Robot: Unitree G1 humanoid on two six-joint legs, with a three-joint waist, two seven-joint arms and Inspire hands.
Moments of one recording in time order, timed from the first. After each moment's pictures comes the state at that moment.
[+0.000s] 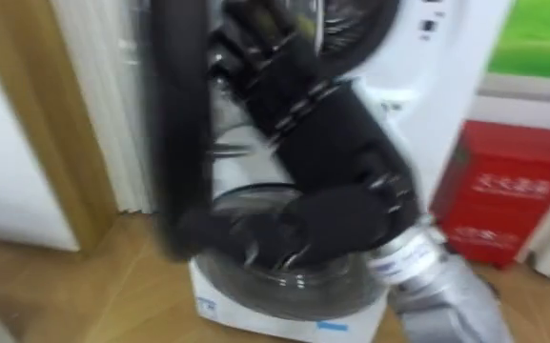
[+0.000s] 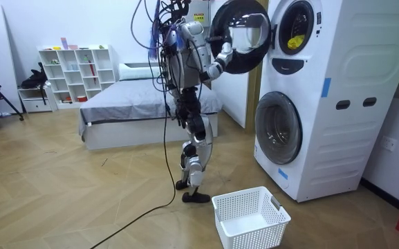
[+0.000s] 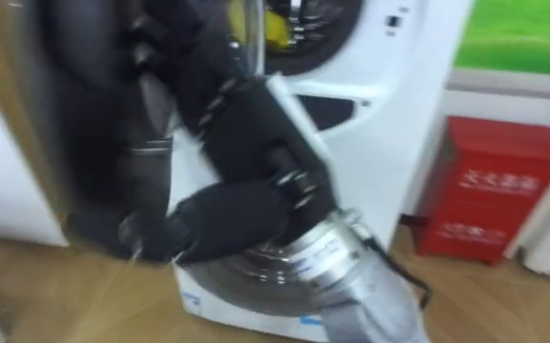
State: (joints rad) left arm 0.17 0.25 -0.08 1.14 0.23 0.08 0.15; right arm -0.16 -0.22 0.41 -0.37 0.60 0.00 0.43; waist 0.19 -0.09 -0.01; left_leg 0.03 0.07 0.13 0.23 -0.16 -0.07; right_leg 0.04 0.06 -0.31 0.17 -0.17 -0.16
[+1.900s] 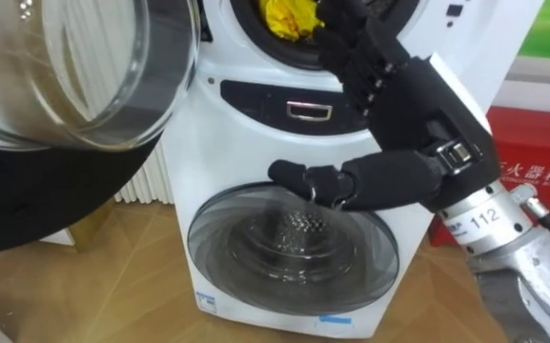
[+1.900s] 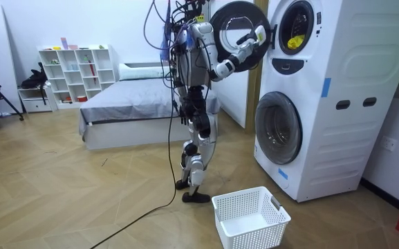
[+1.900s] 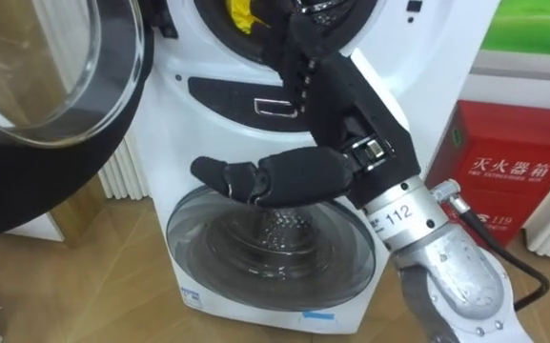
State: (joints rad) left arm 0.21 0.24 0.05 1.14 0.17 0.04 0.15; right arm -0.17 -0.37 0.08 -0.44 0.37 0.04 0.19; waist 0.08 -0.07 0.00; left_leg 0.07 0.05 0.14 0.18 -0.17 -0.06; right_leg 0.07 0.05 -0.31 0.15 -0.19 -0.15
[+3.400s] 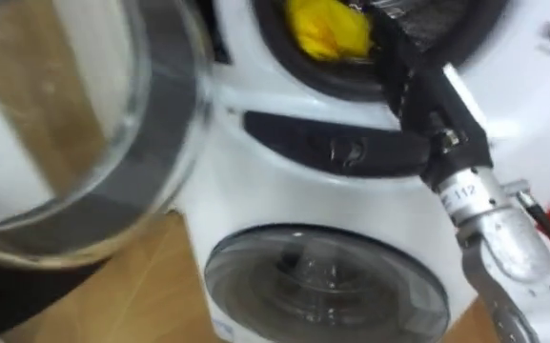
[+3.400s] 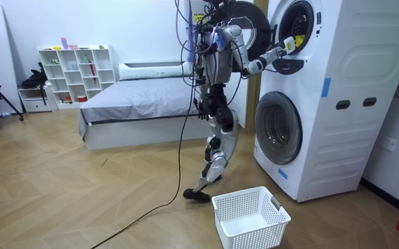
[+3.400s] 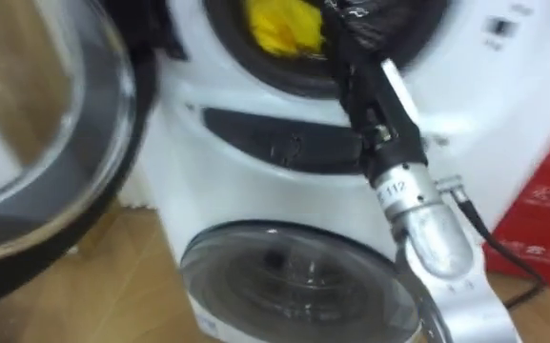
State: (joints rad) left arm 0.10 0.25 0.03 1.13 0.21 0.15 0.17; right arm -0.27 -0.35 0.09 -0.15 0.19 0.04 -0.01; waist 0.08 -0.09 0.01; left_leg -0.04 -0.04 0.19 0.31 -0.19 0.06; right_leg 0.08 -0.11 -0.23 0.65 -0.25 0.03
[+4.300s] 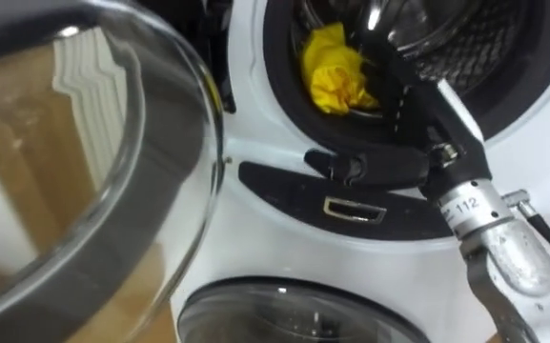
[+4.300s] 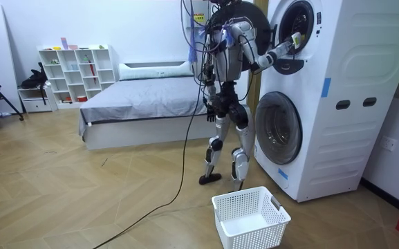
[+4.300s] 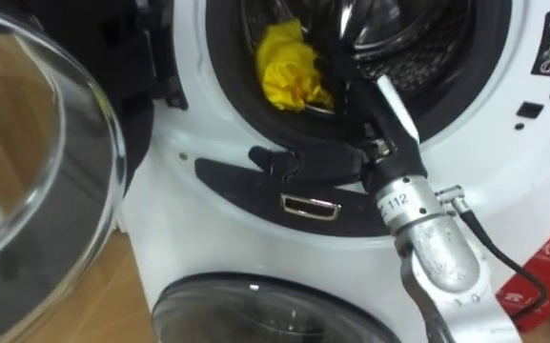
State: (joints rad) left arm 0.17 0.21 0.04 1.08 0.21 0.12 0.21; right arm -0.24 -0.37 0.05 -0.22 0.29 0.05 0.04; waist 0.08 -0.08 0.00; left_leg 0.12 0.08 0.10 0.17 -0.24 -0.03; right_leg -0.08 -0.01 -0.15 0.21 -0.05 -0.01
